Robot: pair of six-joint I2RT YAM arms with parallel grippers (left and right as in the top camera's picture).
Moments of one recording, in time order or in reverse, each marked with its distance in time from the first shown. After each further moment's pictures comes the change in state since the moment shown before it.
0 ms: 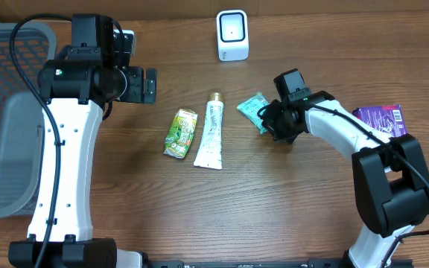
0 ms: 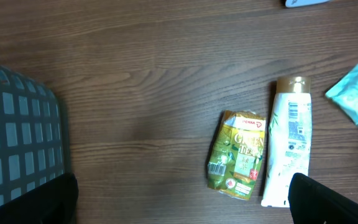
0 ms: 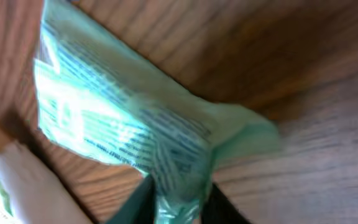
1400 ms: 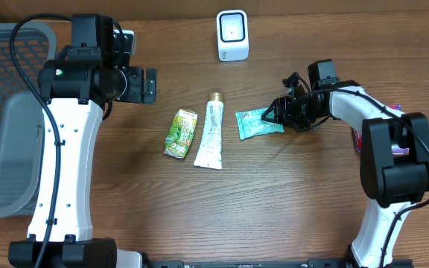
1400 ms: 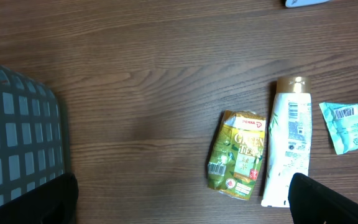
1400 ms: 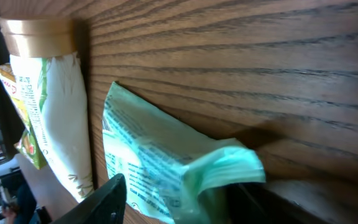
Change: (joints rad) left arm 0.000 0.000 0.000 0.000 0.000 0.000; right arm -0.216 0.175 0.095 0.007 -0.507 -0.850
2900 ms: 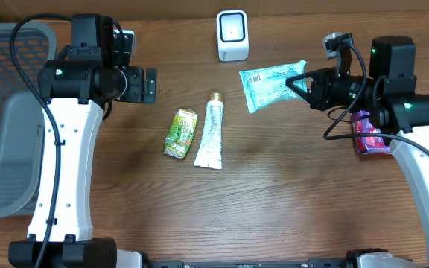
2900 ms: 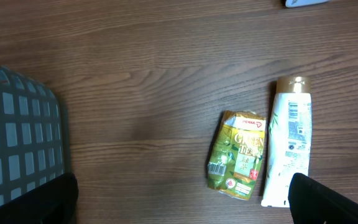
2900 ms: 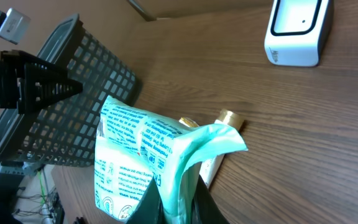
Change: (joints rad) left arm 0.000 0.000 0.000 0.000 0.000 0.000; right arm -0.060 -0.682 -0.020 -0.053 -0.108 -0.008
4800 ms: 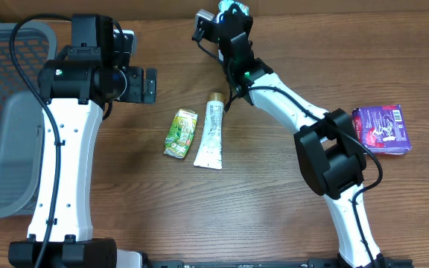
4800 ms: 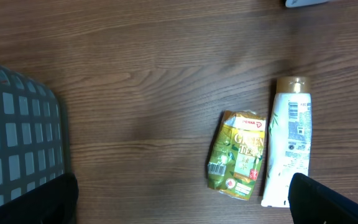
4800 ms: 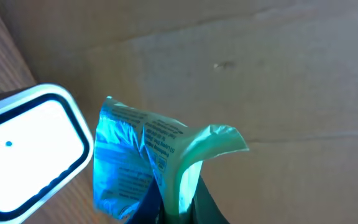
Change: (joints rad) left arm 0.000 0.000 0.000 0.000 0.000 0.000; right arm 0.456 0.930 0.579 0.863 1.369 -1.384
